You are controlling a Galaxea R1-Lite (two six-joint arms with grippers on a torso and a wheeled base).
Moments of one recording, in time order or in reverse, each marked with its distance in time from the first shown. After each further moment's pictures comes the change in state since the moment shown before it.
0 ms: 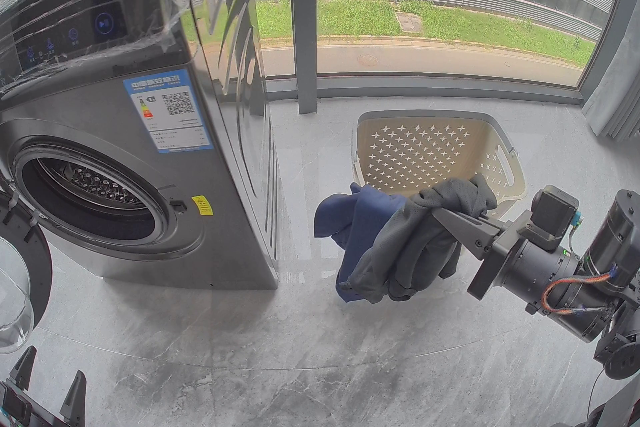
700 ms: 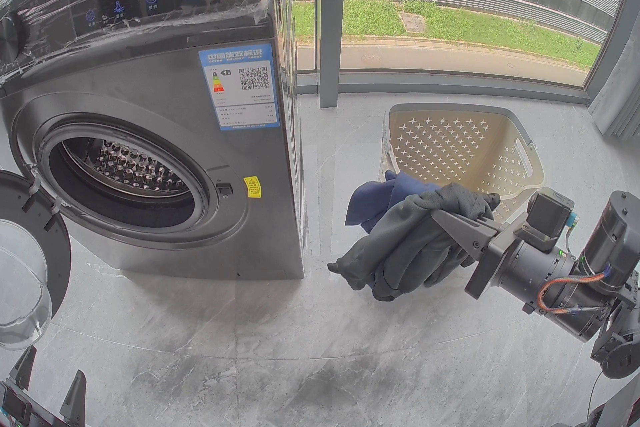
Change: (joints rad) left arm 0.000 0.000 0.000 0.000 0.000 0.000; right arm -0.010 0.015 0.001 0.001 -0.003 0.002
